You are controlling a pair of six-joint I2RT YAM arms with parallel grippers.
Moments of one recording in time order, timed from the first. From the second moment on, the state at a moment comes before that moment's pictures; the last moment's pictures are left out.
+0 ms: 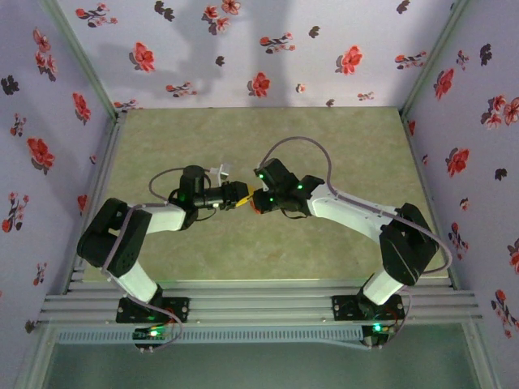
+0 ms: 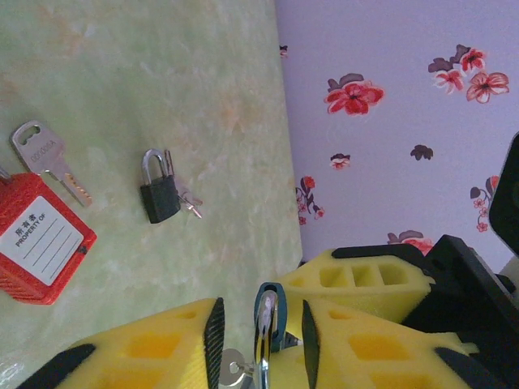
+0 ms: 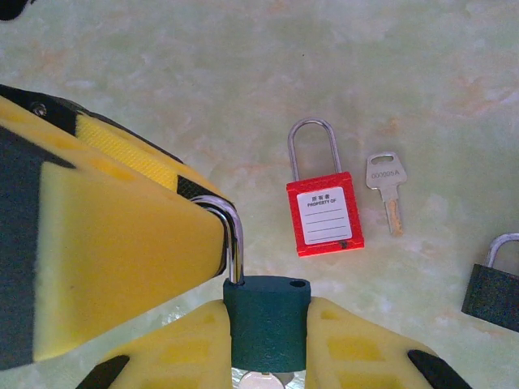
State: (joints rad) left arm -0.47 1.65 0.65 0.65 0.82 -1.07; right arm 0.84 1.60 1.17 -0.50 -0.01 0.45
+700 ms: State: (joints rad) left arm -0.47 1.65 0.65 0.65 0.82 -1.07; right arm 0.84 1.60 1.17 -0.50 -0.06 0.46
